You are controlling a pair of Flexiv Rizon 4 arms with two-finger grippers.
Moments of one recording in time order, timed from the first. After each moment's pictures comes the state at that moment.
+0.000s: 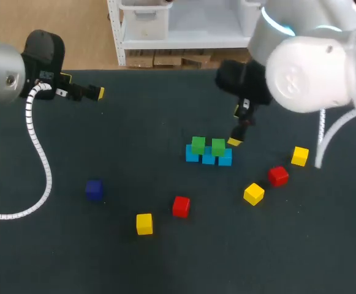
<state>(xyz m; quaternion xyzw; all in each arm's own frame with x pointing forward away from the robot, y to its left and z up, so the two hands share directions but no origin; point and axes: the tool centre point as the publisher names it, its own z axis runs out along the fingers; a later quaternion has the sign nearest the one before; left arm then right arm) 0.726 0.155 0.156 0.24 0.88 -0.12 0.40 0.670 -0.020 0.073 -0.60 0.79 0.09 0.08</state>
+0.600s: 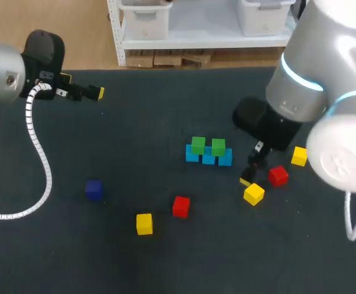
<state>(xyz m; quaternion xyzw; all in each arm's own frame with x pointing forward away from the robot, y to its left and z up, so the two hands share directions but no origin) 0.726 0.155 0.156 0.24 0.88 -0.12 0.40 0.576 -0.044 0.050 -0.48 0.87 0.07 0.07</state>
